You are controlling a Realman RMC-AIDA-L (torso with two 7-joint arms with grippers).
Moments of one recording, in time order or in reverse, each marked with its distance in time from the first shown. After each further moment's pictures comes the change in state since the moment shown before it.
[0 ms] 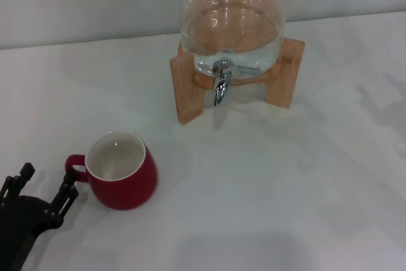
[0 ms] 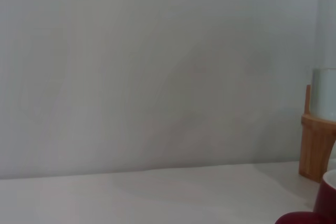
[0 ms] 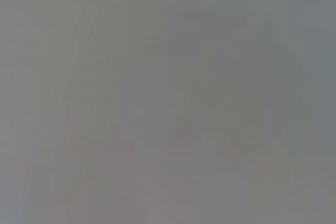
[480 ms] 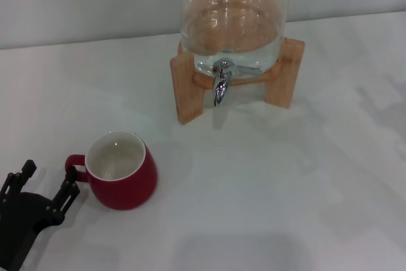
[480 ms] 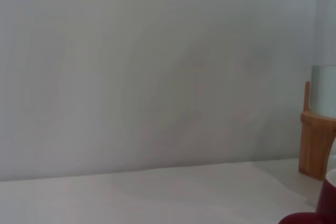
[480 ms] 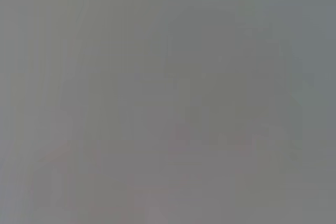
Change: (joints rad) left arm -0.015 0.002 0.000 0.004 0.000 -0.015 0.004; right arm -0.003 0.000 -0.001 0.002 0.000 -0.011 0.000
